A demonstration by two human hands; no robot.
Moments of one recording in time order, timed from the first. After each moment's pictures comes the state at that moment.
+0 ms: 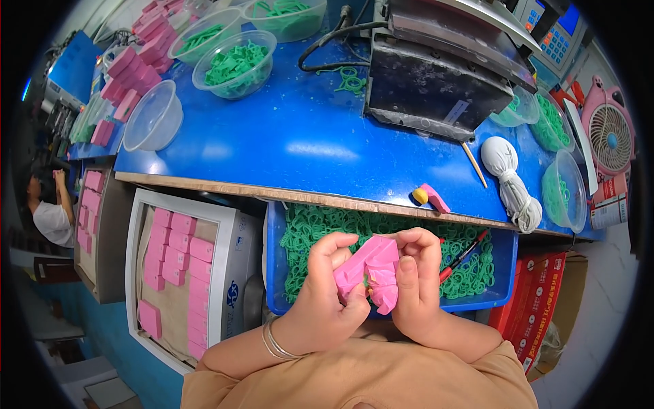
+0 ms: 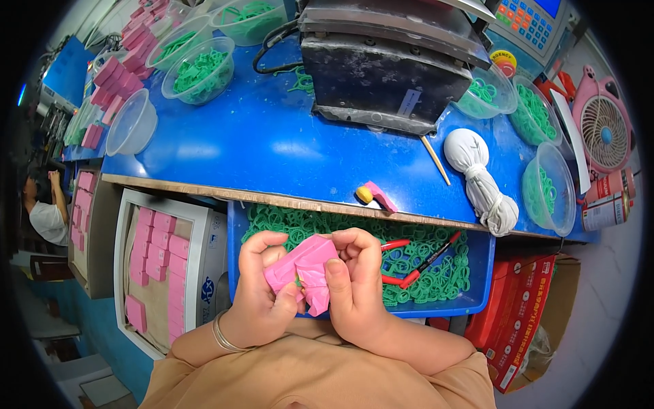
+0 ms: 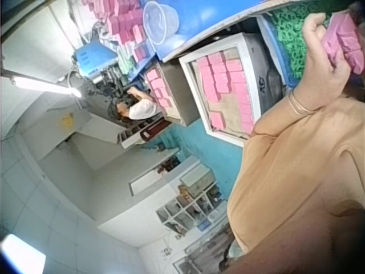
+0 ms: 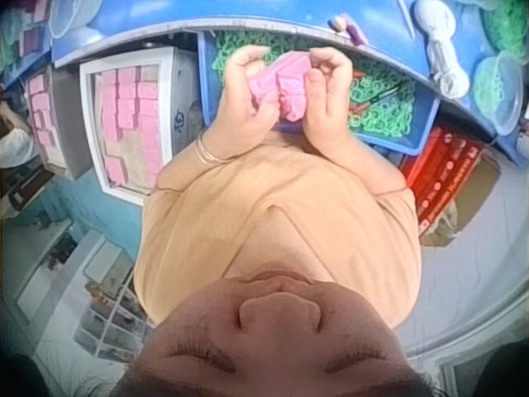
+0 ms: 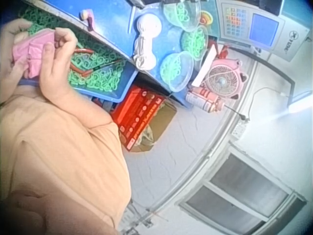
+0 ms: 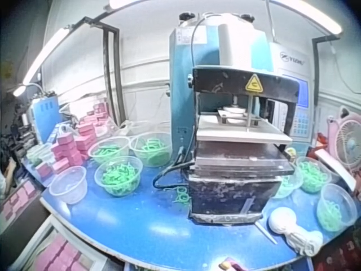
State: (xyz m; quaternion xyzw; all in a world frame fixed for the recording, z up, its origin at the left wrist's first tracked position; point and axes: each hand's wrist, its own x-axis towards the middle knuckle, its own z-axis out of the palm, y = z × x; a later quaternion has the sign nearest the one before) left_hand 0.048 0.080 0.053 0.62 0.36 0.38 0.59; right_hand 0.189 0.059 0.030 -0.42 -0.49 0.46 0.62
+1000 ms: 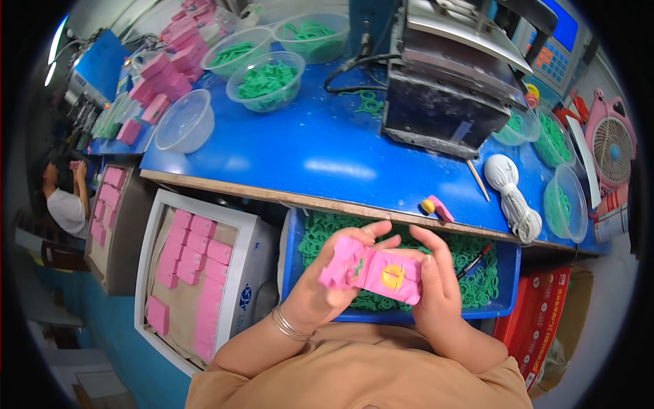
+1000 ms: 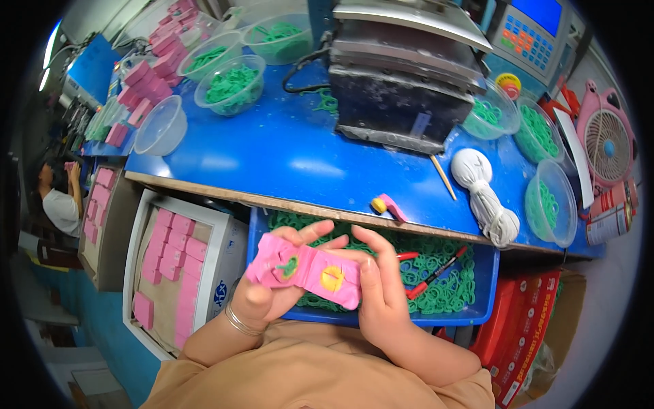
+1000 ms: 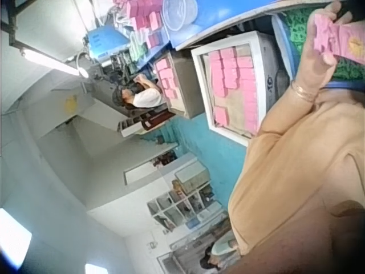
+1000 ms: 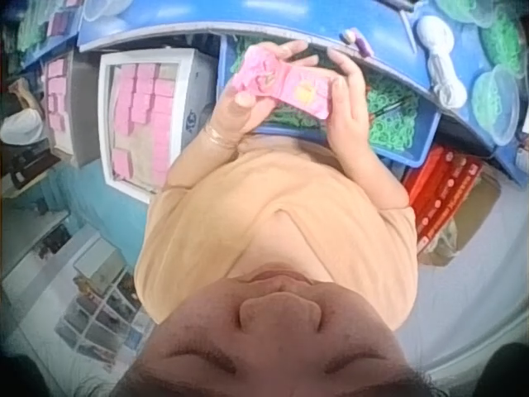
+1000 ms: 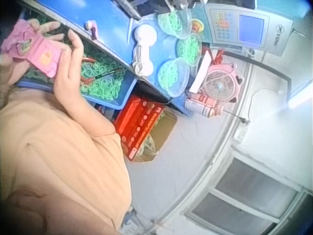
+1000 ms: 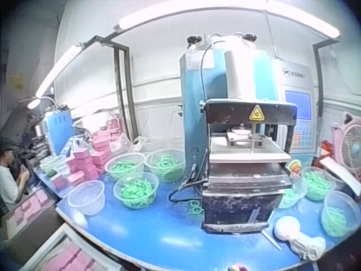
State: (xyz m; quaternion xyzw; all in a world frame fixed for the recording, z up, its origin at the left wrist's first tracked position) left_hand 0.044 0.096 0.038 0.39 0.17 0.47 0.78; right_hand 0.196 0.053 0.062 -0.39 -0.32 0.64 0.58
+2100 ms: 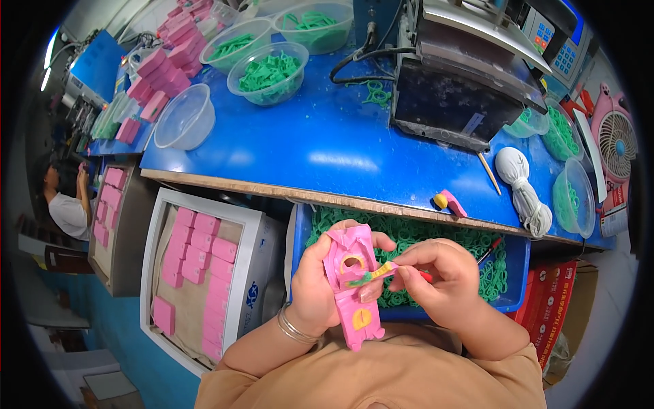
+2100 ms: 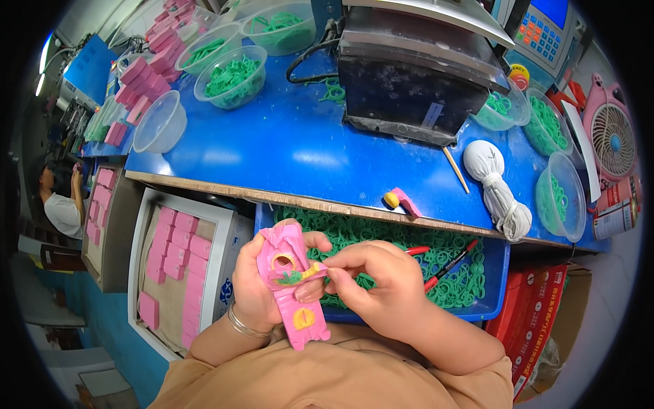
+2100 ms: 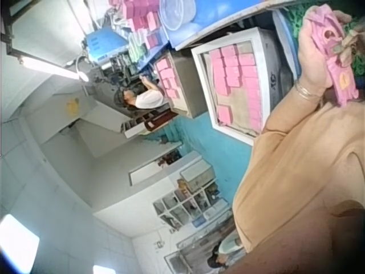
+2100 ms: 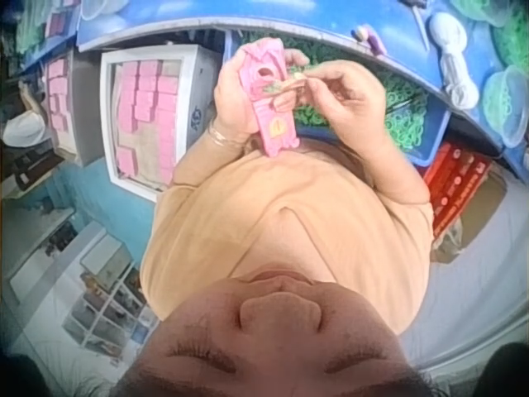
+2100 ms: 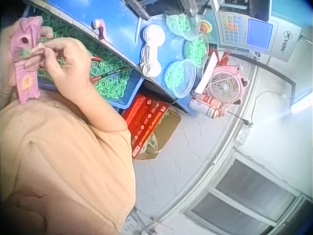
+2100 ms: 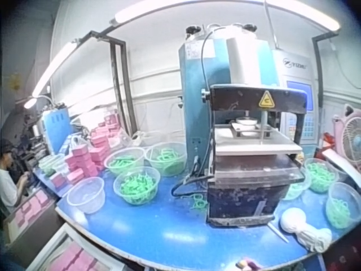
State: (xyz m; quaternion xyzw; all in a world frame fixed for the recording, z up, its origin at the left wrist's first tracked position) left_hand 0.037 0.096 0.051 0.12 0.16 0.45 0.87; right_hand 0.209 0.074 0.065 -0.42 -0.66 0.39 0.48
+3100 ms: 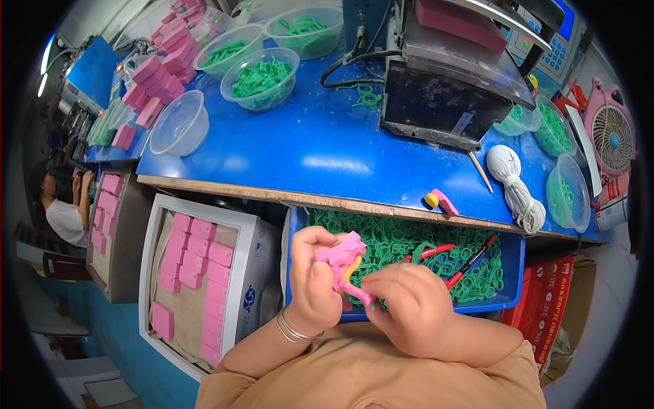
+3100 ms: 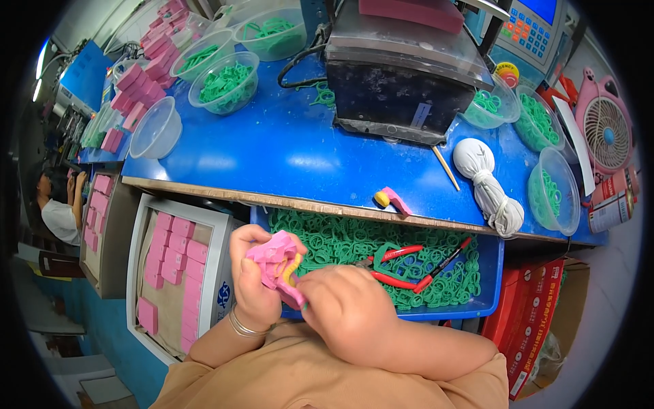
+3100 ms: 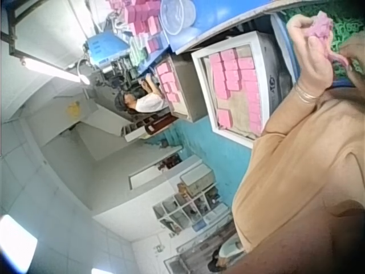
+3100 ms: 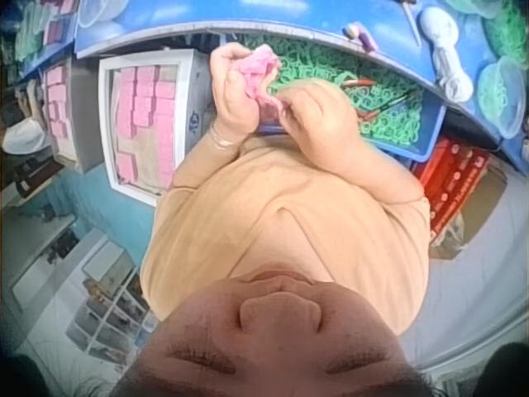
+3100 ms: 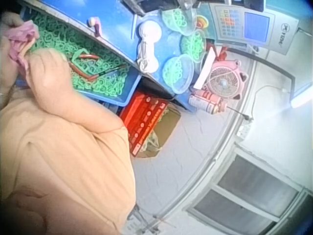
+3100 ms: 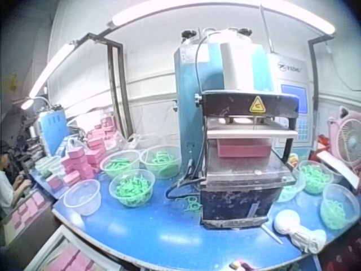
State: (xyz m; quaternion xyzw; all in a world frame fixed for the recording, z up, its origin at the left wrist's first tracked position) left_hand 0.037 0.090 0.041 0.52 0.35 0.54 0.57; right_hand 0.185 0.061 0.071 -0.39 -0.81 0.11 0.41
